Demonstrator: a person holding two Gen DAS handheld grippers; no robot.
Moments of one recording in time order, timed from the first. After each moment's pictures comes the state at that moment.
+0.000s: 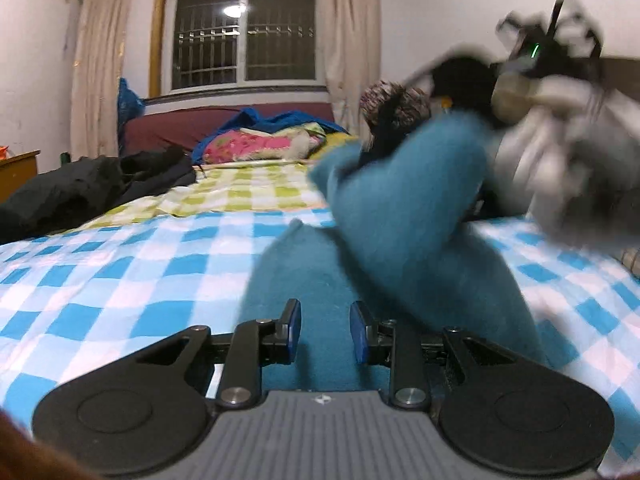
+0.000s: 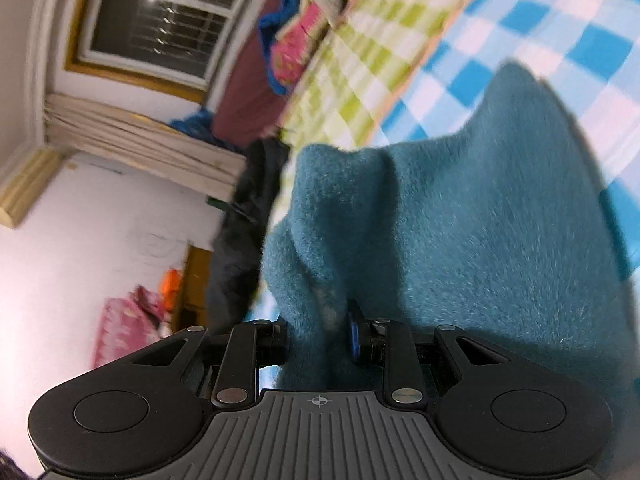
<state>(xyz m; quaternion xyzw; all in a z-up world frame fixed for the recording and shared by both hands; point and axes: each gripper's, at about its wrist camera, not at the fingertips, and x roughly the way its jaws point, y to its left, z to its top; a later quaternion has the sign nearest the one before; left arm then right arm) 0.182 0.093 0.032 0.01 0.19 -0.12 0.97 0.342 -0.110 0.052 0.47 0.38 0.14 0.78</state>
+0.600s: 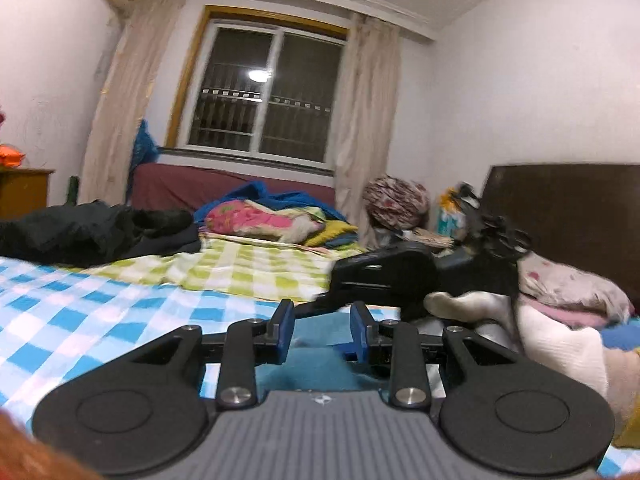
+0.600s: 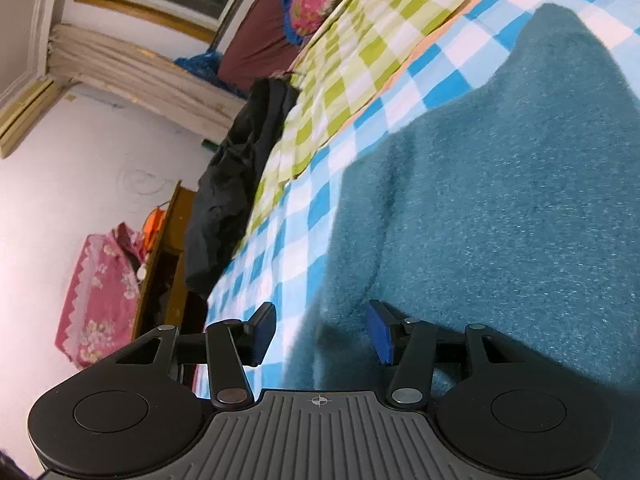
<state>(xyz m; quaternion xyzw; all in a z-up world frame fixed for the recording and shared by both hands) 0.162 0.124 0.077 -0.06 0.08 -0.14 0.99 0.361 -0.067 0.043 0.42 0.41 0.20 0.79</state>
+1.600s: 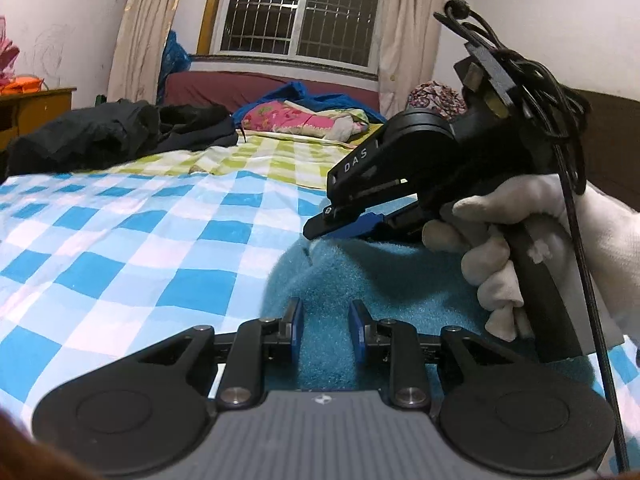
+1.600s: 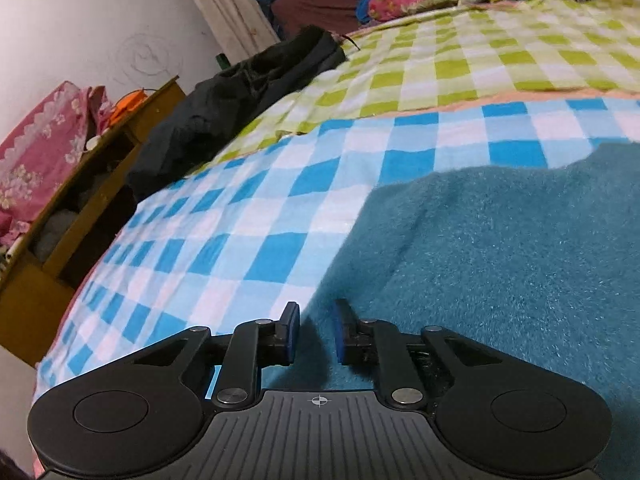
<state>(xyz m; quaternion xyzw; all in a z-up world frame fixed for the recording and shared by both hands) 0.228 0.131 0.009 -0.07 0.23 -0.08 0.97 0.391 0.000 0.044 0.16 0.42 0.22 0.87</state>
